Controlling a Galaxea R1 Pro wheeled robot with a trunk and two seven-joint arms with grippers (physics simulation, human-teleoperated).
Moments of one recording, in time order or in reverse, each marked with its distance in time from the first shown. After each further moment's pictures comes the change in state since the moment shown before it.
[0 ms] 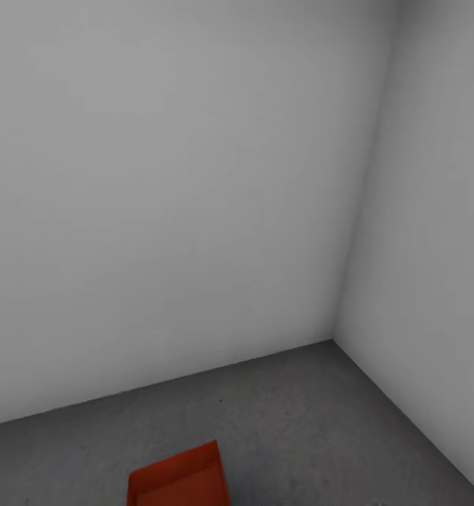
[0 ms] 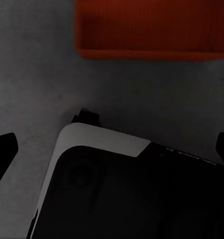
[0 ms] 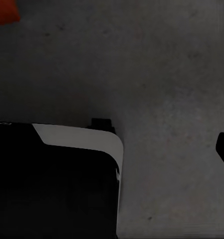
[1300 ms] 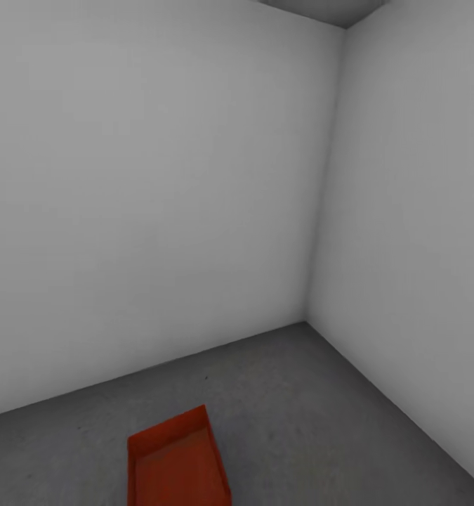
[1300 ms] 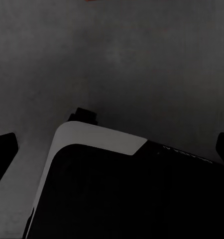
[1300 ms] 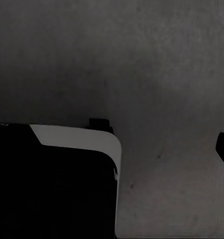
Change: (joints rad) left arm 0.000 -0.008 0.001 0.001 0.001 0.000 0.001; right arm 0.000 -0.001 -0.002 0.000 -0.004 0.000 -0.009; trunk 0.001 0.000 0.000
